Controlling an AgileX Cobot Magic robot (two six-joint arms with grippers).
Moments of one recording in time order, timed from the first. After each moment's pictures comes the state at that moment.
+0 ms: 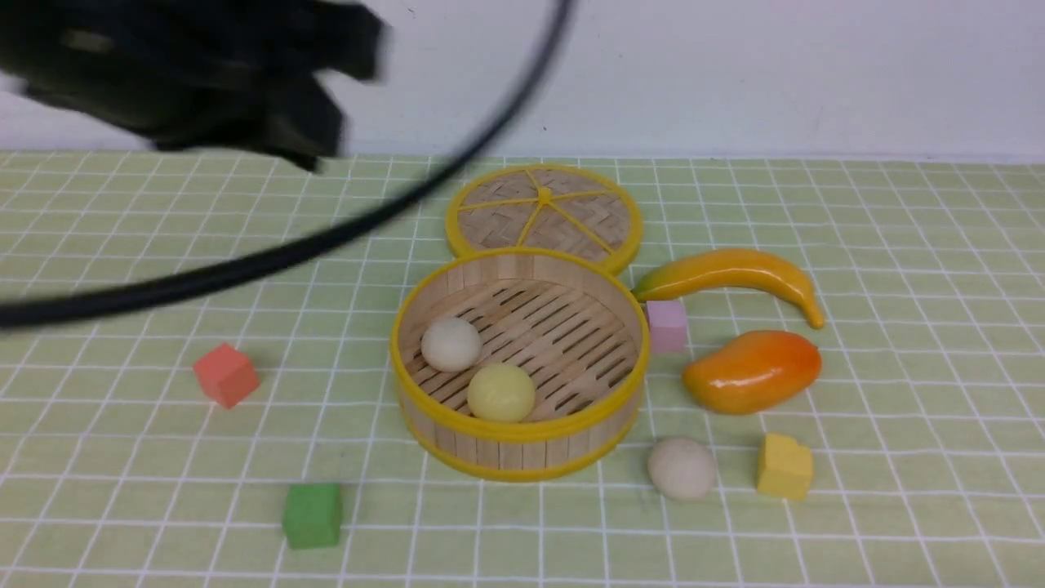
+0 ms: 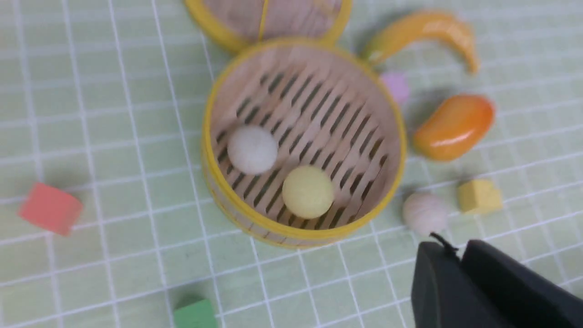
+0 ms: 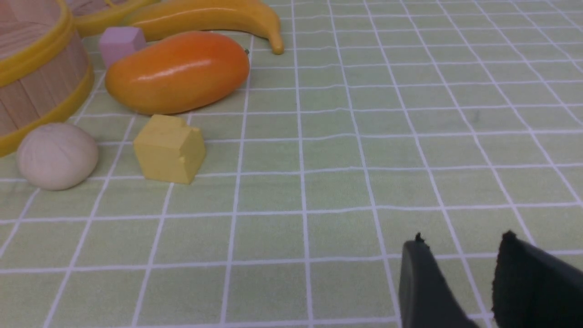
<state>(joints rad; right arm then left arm) -0.10 -0.01 0.02 0.12 0.39 -0.10 -0.55 1.16 -1.51 0.04 1.05 -0.36</state>
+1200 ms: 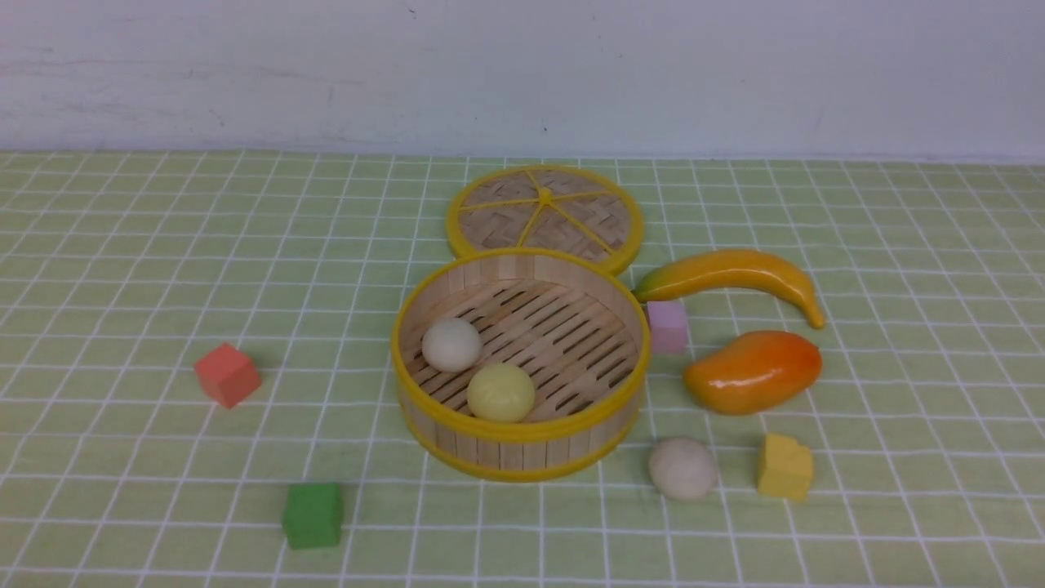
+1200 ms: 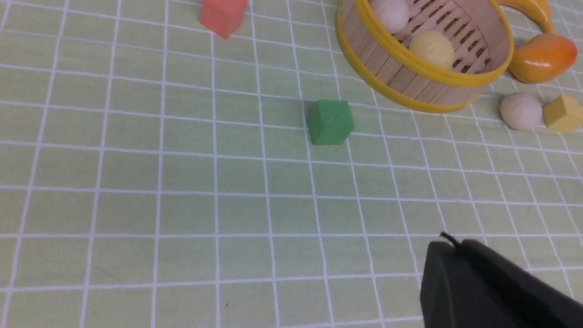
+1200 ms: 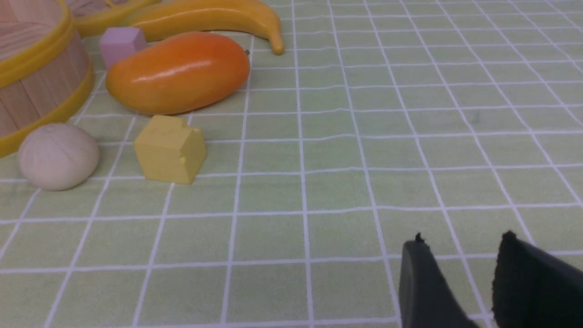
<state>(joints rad) -0.10 -0.01 0.02 0.12 0.39 -0.10 -0.55 0.19 -0.75 0.16 1.20 -0.55</state>
